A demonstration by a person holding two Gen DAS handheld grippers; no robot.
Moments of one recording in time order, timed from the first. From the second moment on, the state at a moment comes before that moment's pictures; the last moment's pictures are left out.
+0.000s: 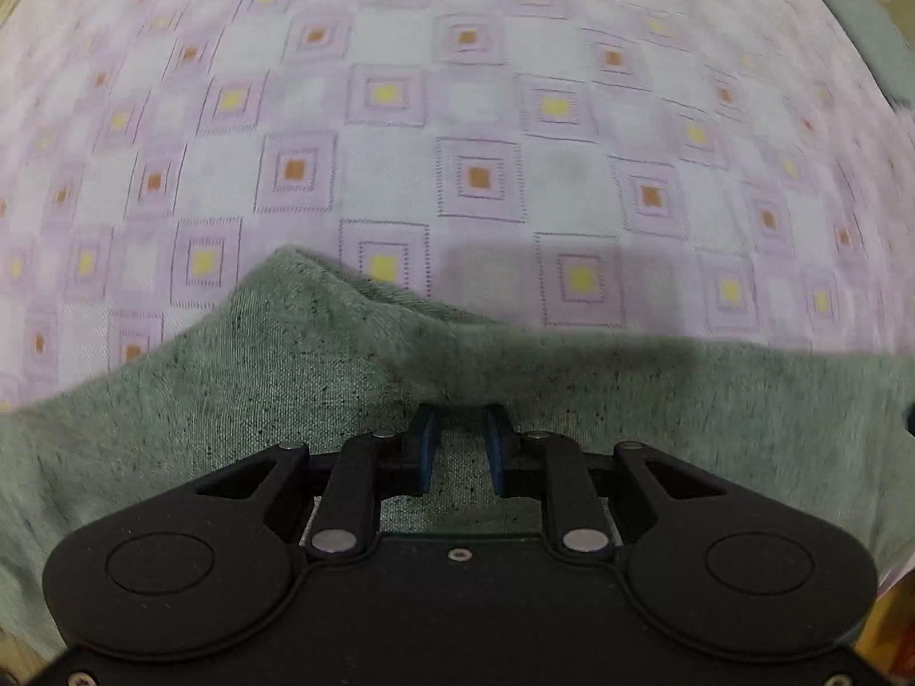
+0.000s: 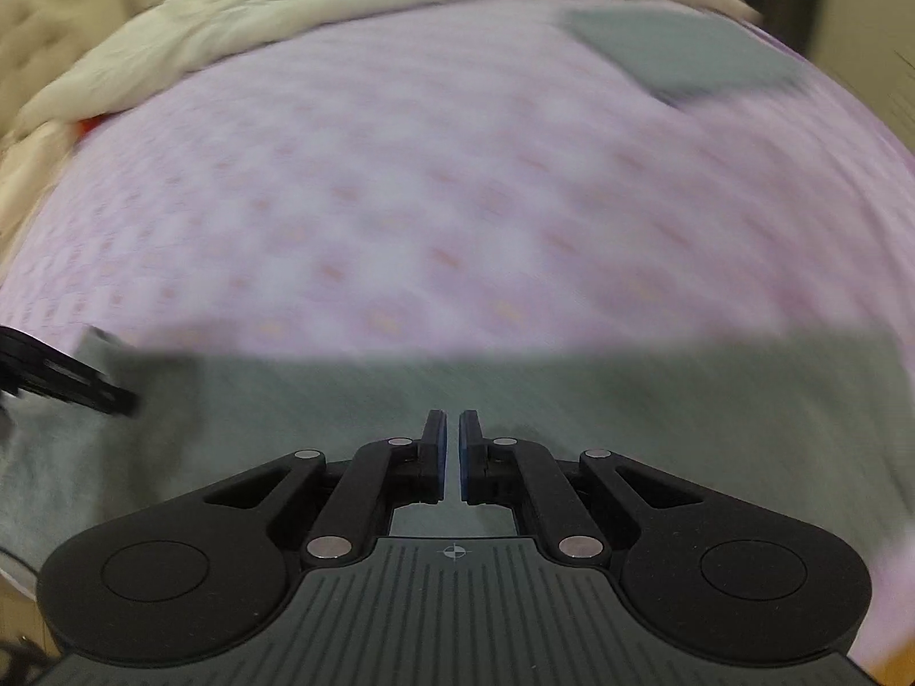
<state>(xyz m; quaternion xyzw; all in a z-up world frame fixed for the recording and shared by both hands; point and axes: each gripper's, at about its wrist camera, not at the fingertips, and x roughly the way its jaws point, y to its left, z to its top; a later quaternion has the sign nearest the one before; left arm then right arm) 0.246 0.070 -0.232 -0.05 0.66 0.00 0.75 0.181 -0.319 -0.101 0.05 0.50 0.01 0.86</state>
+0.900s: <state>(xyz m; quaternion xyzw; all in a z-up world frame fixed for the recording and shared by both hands) 0.065 -0.076 -0.226 0.09 0.60 -0.10 0.79 0.103 -0.393 -0.113 0.05 0.51 0.11 0.85</state>
